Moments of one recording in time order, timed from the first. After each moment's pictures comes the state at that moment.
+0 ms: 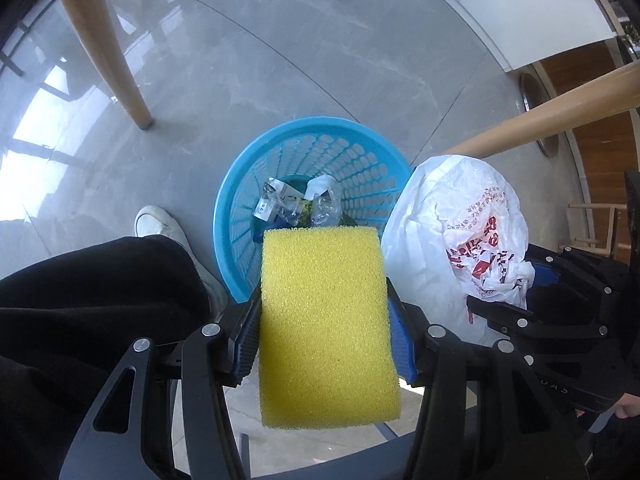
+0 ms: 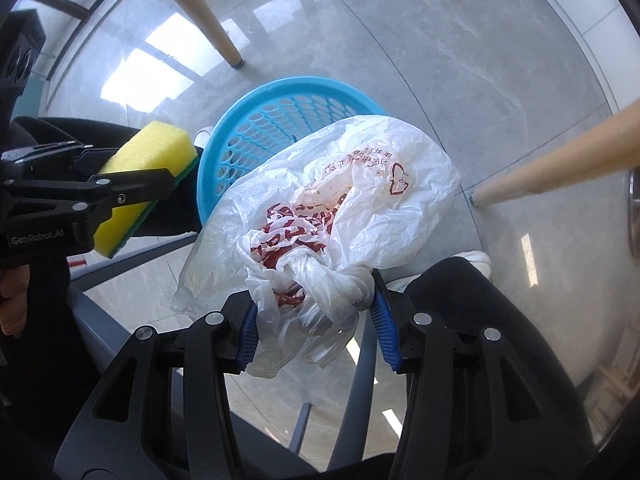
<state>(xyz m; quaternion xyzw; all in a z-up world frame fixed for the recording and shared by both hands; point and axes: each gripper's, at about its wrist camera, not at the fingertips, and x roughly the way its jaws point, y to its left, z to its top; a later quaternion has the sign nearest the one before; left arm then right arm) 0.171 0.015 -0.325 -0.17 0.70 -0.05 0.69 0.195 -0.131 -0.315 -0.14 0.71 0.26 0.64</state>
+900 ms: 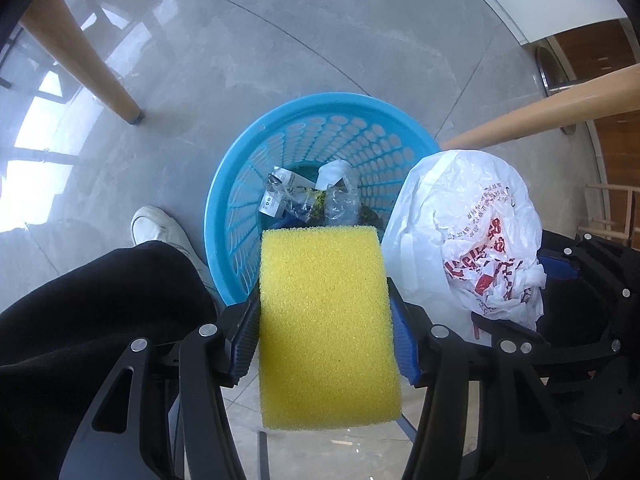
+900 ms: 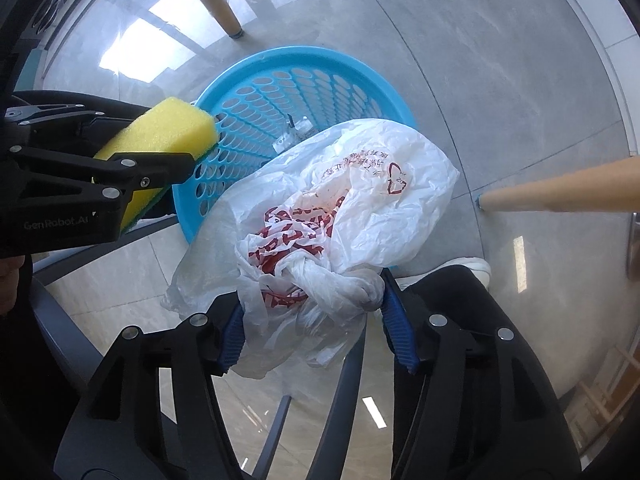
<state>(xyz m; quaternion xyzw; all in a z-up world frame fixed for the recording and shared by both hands) 0.199 0.006 -0.374 -0.13 0.73 -0.06 0.67 0.200 -0.127 -0.353 -0.18 0.72 0.26 0.61</state>
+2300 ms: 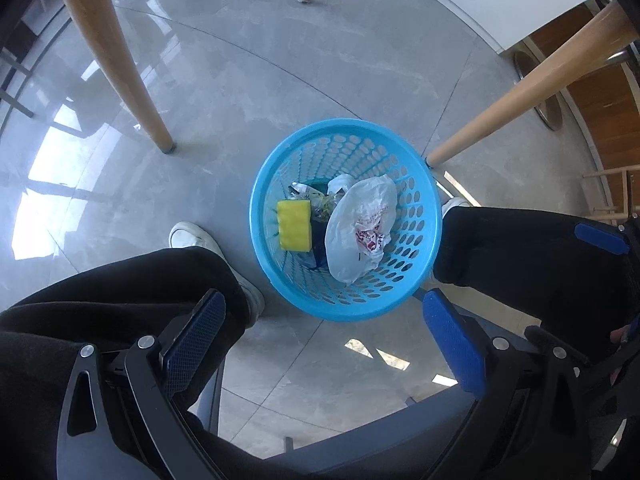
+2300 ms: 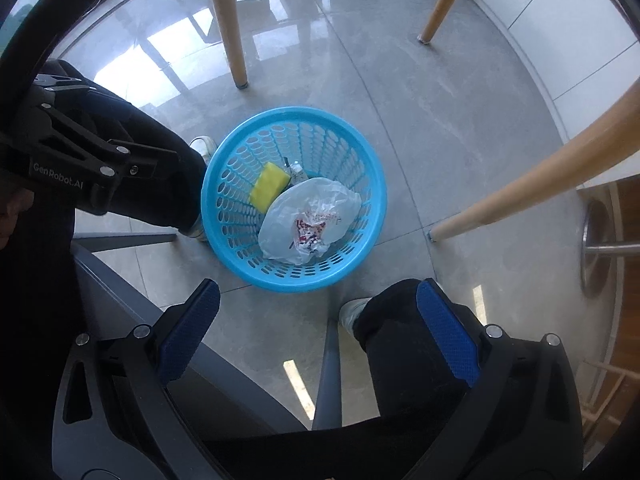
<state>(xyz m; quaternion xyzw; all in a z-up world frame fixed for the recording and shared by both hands) 0.142 0.025 -0.287 -0.10 0.68 -0.06 0.73 0.129 -0.141 -0.242 -0.23 0.61 0.25 0.72</state>
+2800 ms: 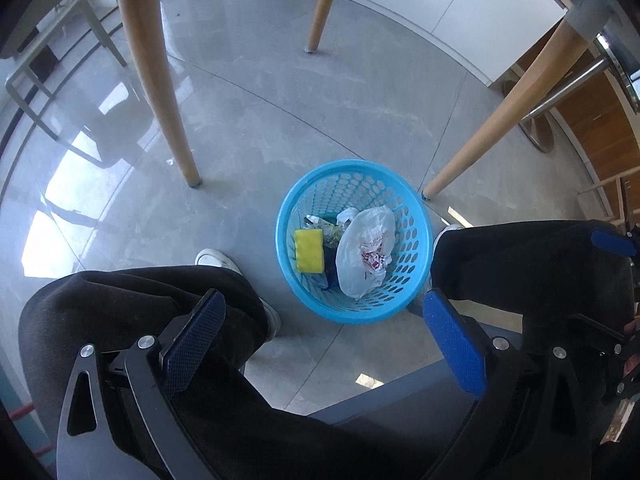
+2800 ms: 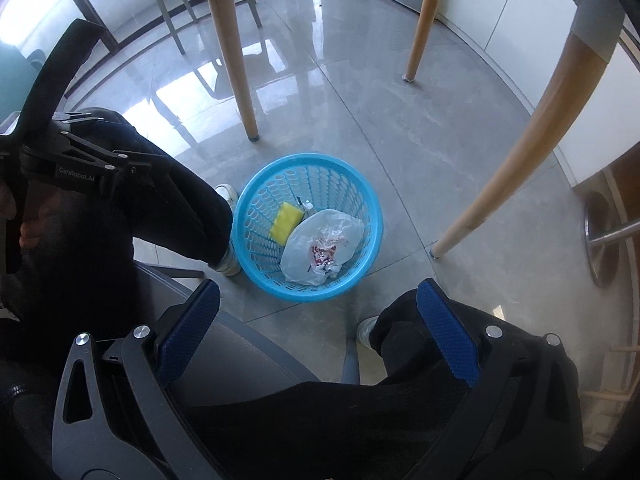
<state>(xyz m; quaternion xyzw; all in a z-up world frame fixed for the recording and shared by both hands) 0.102 0.041 -0.219 -0.08 0.61 -0.04 0.79 0.095 -0.178 -0.167 -0.15 0.56 0.27 0.77</state>
